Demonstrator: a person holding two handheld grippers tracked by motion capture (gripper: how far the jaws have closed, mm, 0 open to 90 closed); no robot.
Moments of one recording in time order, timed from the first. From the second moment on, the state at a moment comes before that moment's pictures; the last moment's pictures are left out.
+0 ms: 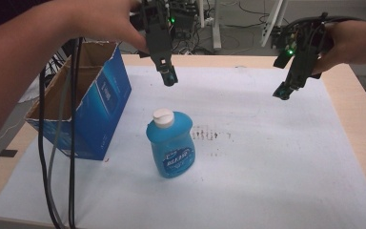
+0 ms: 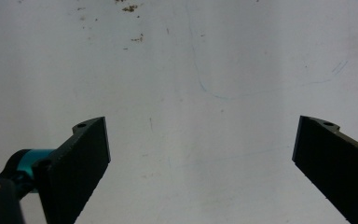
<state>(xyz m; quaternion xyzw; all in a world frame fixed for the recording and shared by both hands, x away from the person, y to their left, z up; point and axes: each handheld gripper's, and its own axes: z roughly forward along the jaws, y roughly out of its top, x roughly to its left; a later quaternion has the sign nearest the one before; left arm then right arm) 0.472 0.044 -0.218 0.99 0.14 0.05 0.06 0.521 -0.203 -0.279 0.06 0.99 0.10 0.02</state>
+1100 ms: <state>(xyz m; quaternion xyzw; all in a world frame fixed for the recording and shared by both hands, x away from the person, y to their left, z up) 0.420 0.045 -0.207 0.94 0.33 -0.01 0.07 0.504 -0.210 -0.271 0.06 0.99 0.09 0.05</state>
